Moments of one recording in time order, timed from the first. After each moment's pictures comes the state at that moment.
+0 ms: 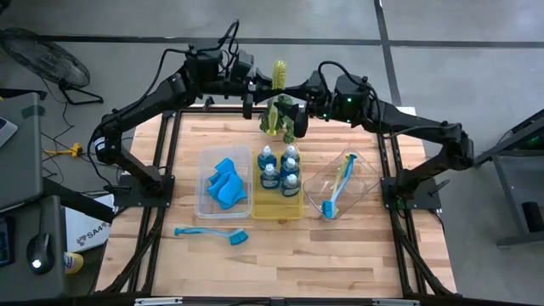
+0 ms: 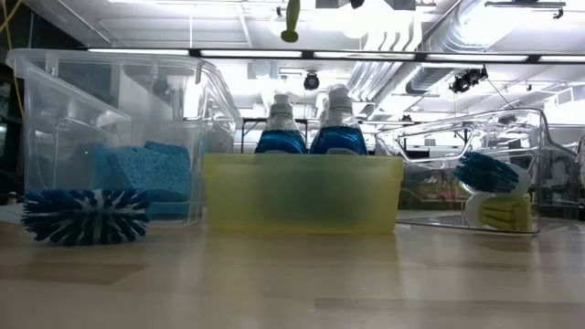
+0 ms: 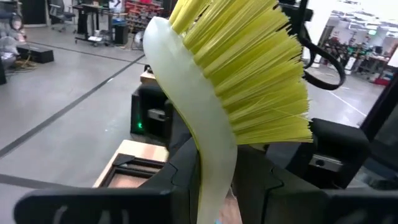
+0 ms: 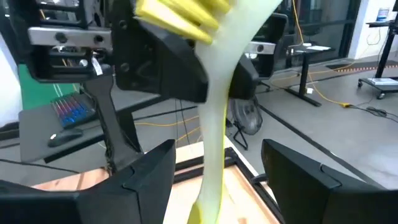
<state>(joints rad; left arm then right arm) 0.45 1.51 1.76 -0.28 0.43 -0.13 -0.28 1.44 1.49 -0.11 0.03 0.10</state>
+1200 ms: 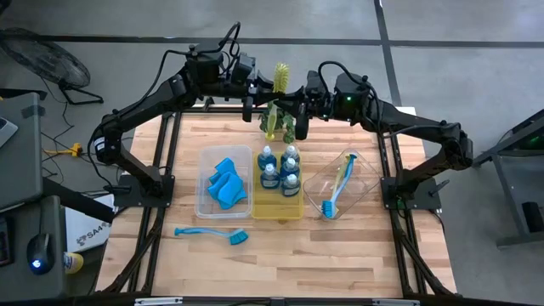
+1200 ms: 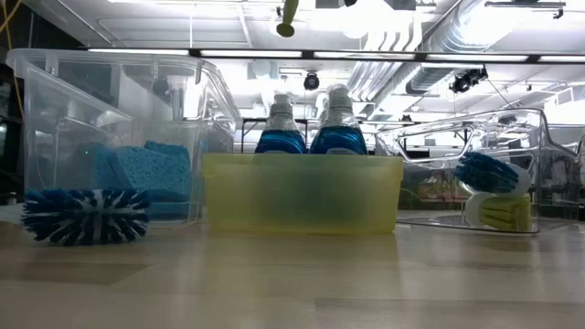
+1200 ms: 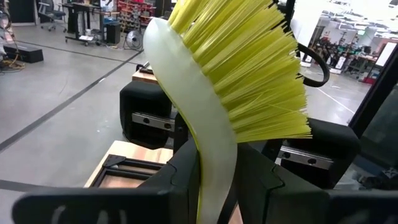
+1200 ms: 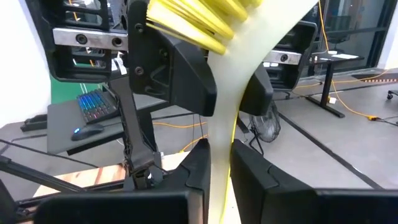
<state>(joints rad) 0.43 1.51 1.76 -0.28 0.44 -0.14 -0.28 1.44 1.49 -0.07 -0.08 0.08</state>
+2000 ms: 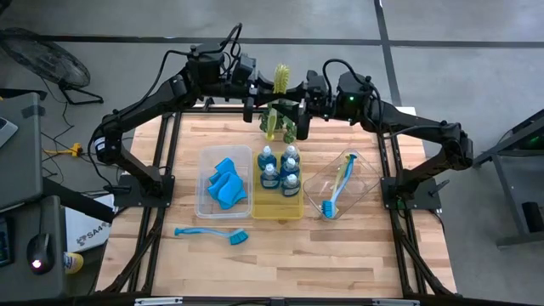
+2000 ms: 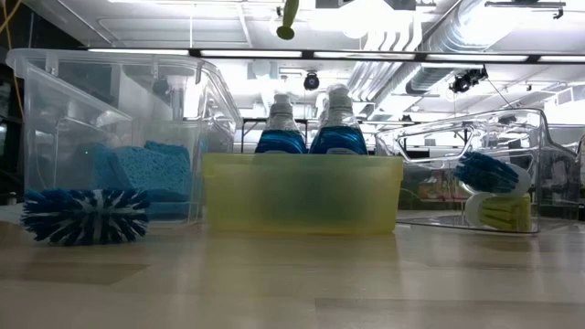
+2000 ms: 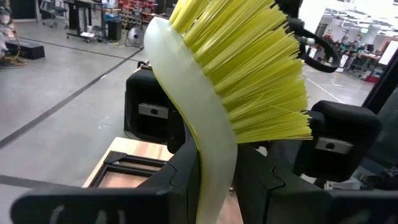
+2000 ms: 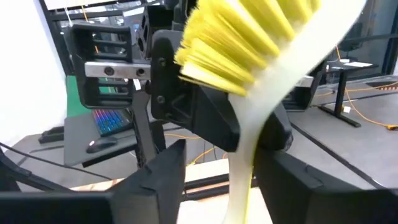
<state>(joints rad) 0.43 1.51 1.76 -0.29 0.43 -0.14 -0.28 1.44 1.49 -0.02 -0.12 0.11</state>
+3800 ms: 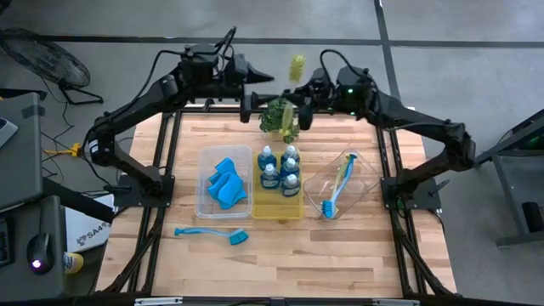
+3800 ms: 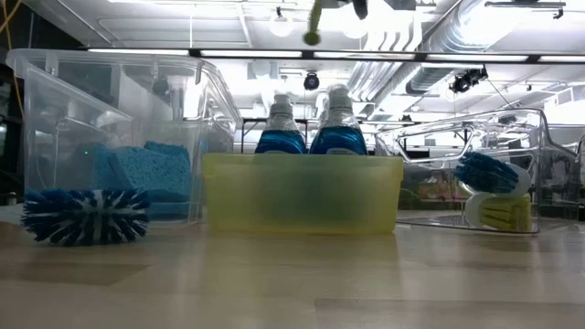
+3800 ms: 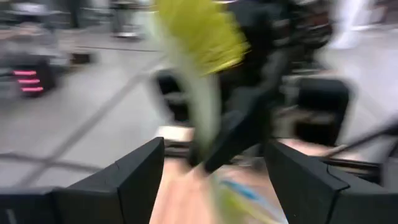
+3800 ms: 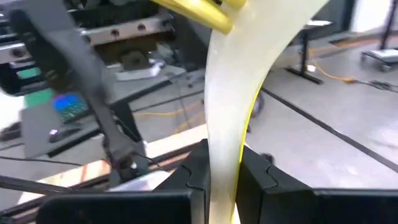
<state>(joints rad) 0.43 1.46 1.76 -0.42 0.27 0.04 -0.36 1.42 1.49 -0.18 -0.06 0.17</state>
